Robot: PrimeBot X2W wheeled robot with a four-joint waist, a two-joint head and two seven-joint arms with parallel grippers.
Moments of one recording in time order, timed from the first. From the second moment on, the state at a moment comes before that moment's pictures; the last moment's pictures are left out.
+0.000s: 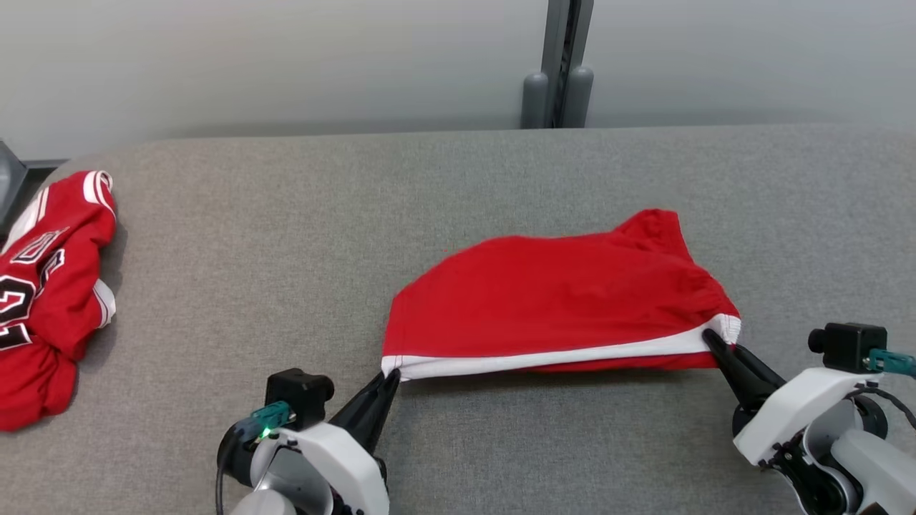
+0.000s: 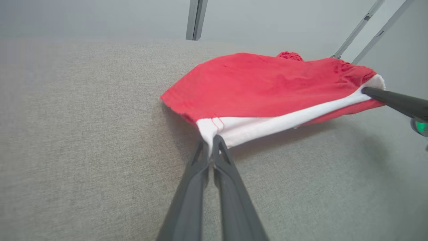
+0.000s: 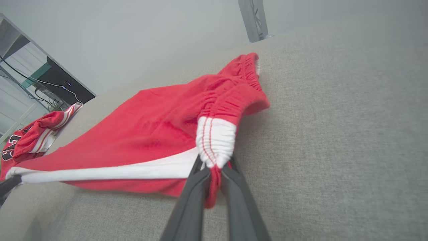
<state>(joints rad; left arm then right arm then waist) -0.18 0.12 -0.43 0.34 -0.47 -0.08 0.04 -0.48 -0.49 0.86 0.59 1.20 0.13 -0.24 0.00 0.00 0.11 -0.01</state>
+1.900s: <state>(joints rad) -1.58 0.39 -0.34 0.54 -0.49 -0.13 0.22 -1.60 -0.51 0.68 0.46 1.14 0.13 -0.03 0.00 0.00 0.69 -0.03</state>
